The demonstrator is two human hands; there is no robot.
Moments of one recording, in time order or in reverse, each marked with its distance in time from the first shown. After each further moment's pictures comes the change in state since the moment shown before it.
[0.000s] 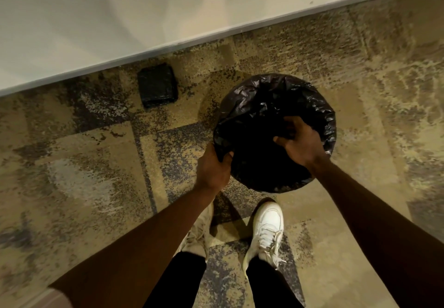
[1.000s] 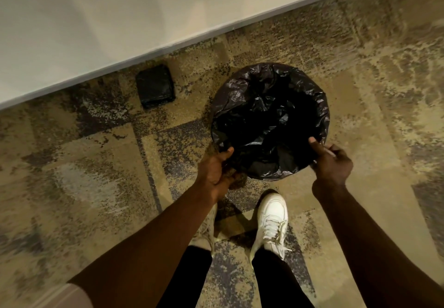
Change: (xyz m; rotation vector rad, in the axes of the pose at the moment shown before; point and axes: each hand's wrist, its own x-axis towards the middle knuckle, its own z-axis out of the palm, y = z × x) left_hand -0.023 -0.010 0.010 -0.975 -0.239 -0.532; right_hand -0.076 0.061 0.020 1.106 0.591 0.480
